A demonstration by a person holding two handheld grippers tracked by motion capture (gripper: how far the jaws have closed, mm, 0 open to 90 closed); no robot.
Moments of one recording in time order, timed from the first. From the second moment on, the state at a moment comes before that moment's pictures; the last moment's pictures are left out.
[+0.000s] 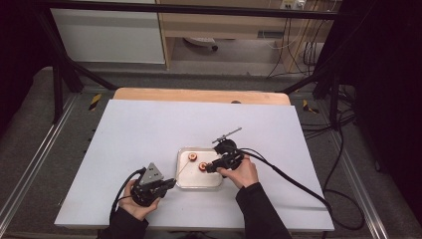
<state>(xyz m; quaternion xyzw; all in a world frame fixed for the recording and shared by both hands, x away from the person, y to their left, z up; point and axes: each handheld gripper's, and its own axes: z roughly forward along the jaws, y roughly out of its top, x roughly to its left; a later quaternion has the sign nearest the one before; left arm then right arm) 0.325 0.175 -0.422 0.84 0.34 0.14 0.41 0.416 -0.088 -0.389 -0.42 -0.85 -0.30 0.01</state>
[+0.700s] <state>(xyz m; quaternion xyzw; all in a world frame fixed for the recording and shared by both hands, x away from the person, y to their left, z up) 0.319 0.181 -0.415 0.81 0.36 0.15 0.44 0.399 -0.101 -0.393 -0.45 -0.65 -0.60 0.00</state>
